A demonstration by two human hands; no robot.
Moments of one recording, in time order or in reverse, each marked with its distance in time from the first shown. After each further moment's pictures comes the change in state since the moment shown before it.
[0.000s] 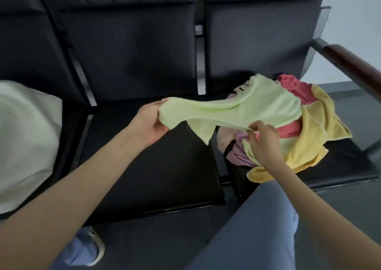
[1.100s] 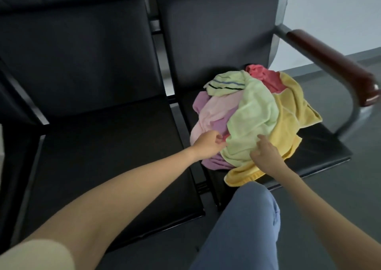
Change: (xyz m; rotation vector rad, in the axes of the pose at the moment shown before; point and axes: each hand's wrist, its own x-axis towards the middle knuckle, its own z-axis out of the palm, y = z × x) left_hand 0.106 -0.168 0.122 1.342 -0.470 0.166; right_hand -0.013 0.084 -0.026 -0.037 -0.430 0.487
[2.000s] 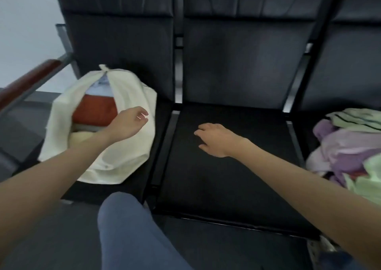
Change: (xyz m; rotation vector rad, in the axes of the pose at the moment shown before) left_hand -0.363 -0.292 -0.327 0.197 0.702 -0.372; right_hand -0.115 -0.421 0.192 -0.792 -0.338 -1.122
